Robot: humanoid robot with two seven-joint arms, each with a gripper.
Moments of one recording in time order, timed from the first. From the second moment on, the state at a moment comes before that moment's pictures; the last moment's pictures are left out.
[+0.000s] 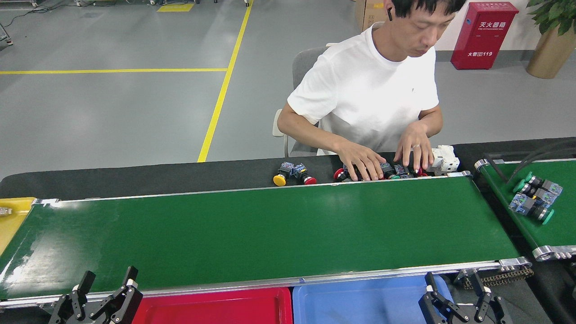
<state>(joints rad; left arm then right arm) 0.31 0.23 0.14 -1.76 -1.11 -0.12 0.04 0.30 -0.16 0.00 -1.74 1.19 0.03 -0.11</state>
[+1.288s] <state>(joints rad) 0.26 0.27 0.13 -1.76 -1.10 -0.11 0.04 0.12 -0.17 0.00 -1.66 1.19 0.27 0.18</state>
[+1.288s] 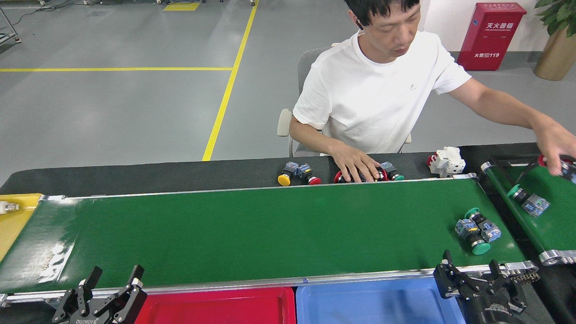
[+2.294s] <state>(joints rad) 0.24 0.24 0.06 -1.76 -1.24 -0.02 0.03 0.03 -0.18 0.01 -1.64 1.17 0.04 0.23</state>
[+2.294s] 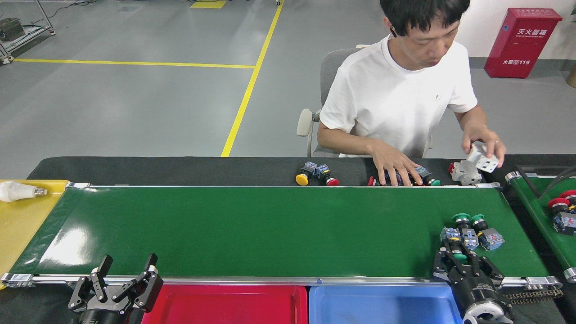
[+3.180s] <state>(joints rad) 0.26 0.22 0.13 -1.76 -1.24 -0.08 0.03 0.05 -0.04 0.48 -1.61 1.22 -0.61 0.22</state>
